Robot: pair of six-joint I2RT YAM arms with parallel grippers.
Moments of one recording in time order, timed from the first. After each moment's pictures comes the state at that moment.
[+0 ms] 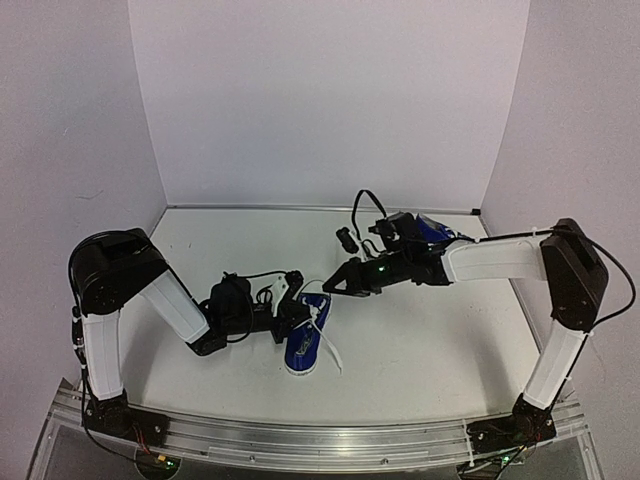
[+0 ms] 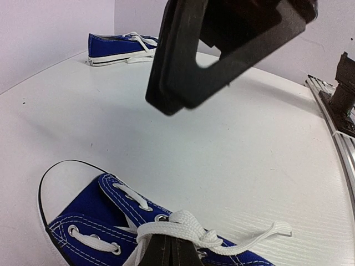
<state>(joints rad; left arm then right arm) -0.85 1.98 0.65 1.11 0.37 0.01 0.72 1.81 1.14 0.00 -0.57 0.50</state>
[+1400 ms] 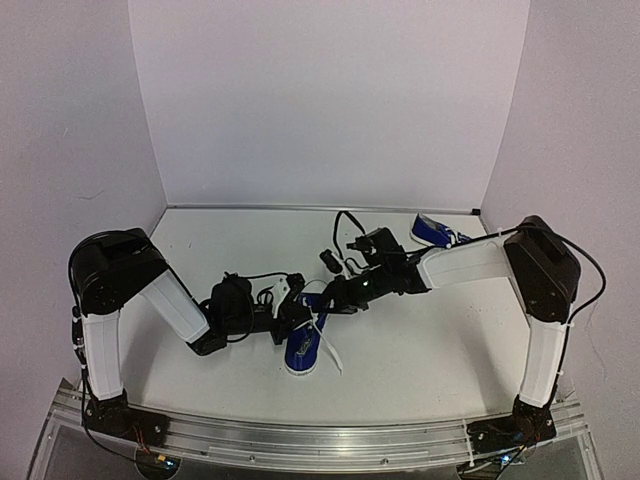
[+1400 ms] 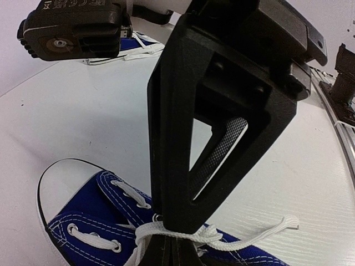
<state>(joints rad) -0.85 1.98 0.65 1.09 0.38 0.05 0.76 1.97 1.20 -0.01 -0.65 0.50</state>
